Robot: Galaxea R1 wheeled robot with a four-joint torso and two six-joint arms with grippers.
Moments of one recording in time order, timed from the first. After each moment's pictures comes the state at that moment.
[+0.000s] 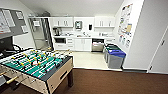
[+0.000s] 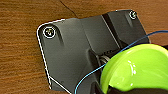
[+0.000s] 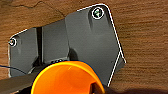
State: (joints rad) left arm 1.49 2.82 -2.49 0.61 -0.04 -0.47; right arm -1.47 2.96 -2.71 -0.37 0.00 0.49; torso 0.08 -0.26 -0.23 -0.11
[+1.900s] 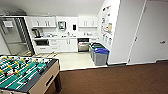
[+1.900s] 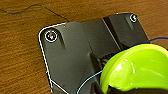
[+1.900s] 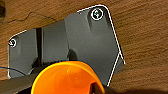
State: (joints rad) left arm 1.48 2.81 -2.48 0.61 -0.05 -0.47; right arm -1.47 2.96 -2.71 -0.37 0.00 0.49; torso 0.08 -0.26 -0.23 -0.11
